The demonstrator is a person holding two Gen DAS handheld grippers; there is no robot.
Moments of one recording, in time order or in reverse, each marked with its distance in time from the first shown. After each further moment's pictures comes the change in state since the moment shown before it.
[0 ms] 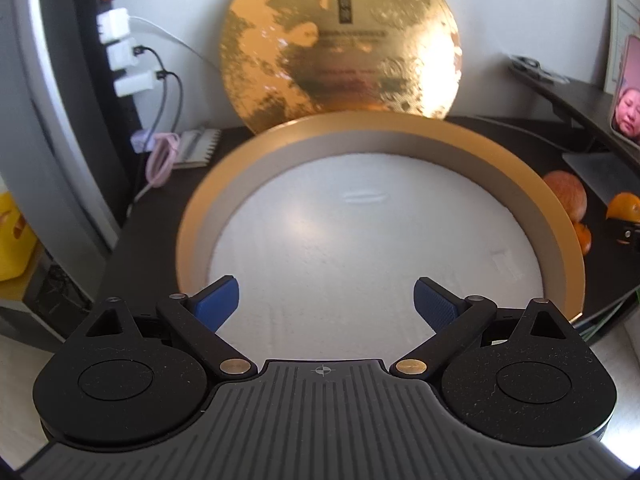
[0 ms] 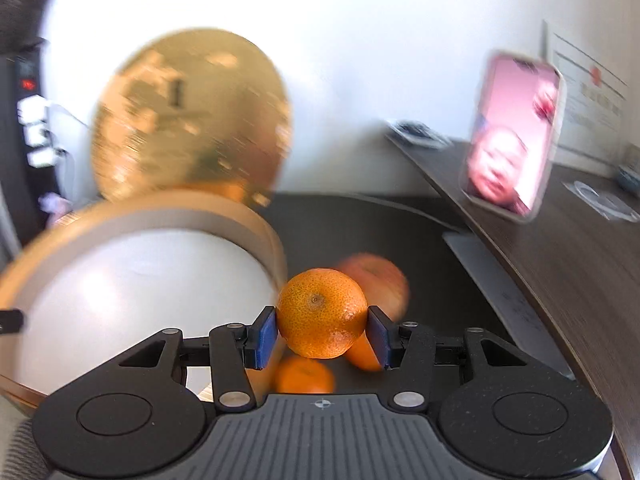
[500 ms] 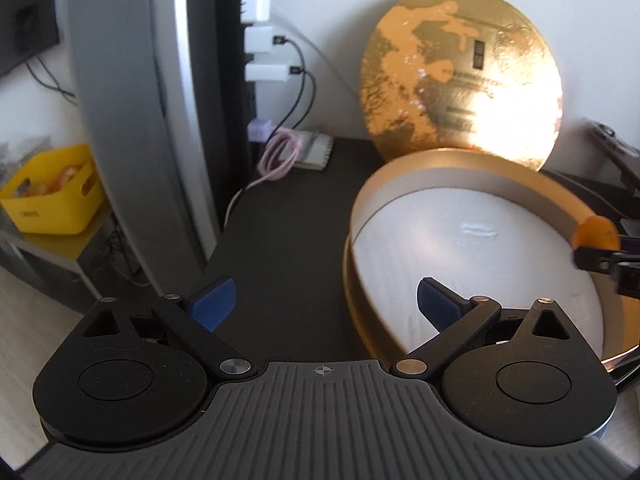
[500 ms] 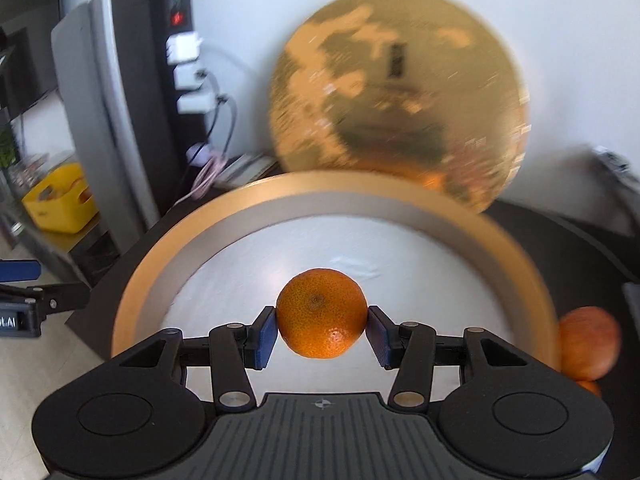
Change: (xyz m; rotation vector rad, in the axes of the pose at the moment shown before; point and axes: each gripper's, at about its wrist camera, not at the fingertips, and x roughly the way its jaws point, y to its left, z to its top) left arm -0.023 0.113 -0.011 -0.182 -0.020 0.108; right arm 0.057 0.147 0.024 -0.180 0.172 0.369
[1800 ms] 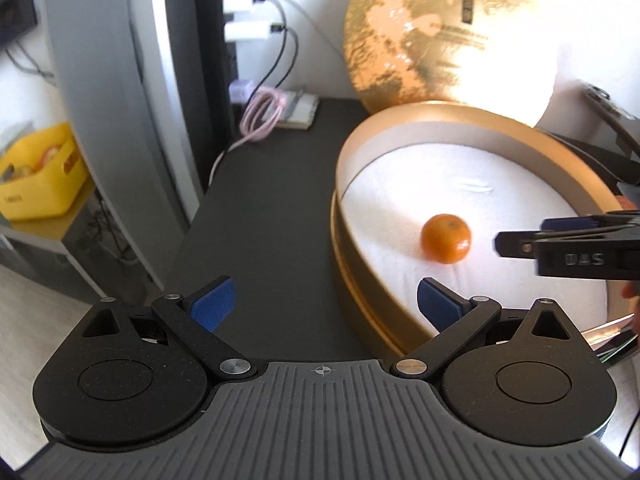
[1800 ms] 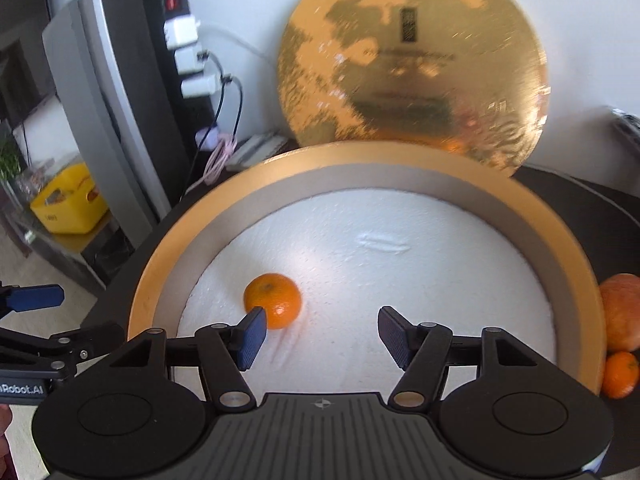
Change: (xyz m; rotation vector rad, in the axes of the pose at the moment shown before) left arm 0.009 -0.019 -0.015 0.068 0.062 -0.029; right arm -0.015 -0.006 -0.002 0.083 0.002 0.005
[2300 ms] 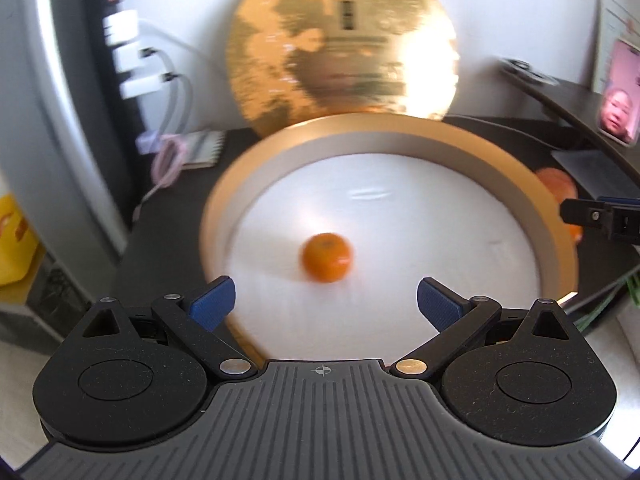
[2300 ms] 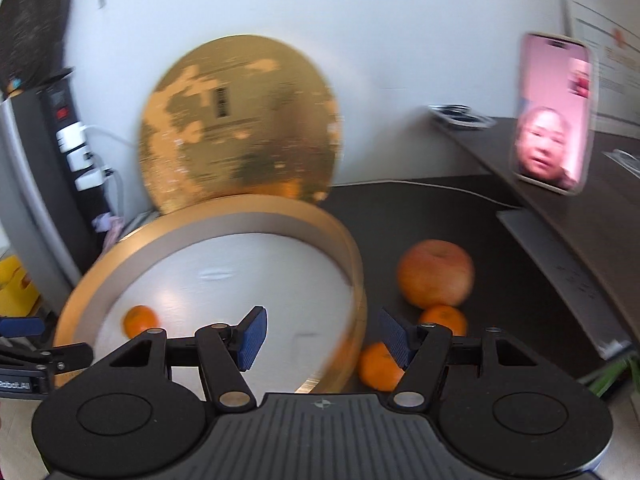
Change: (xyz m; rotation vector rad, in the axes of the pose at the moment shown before) left arm -0.008 -0.090 0.007 0.177 -0.024 -0.139; right arm -0.099 -0.116 -0.048 0.233 -0.163 -0.260
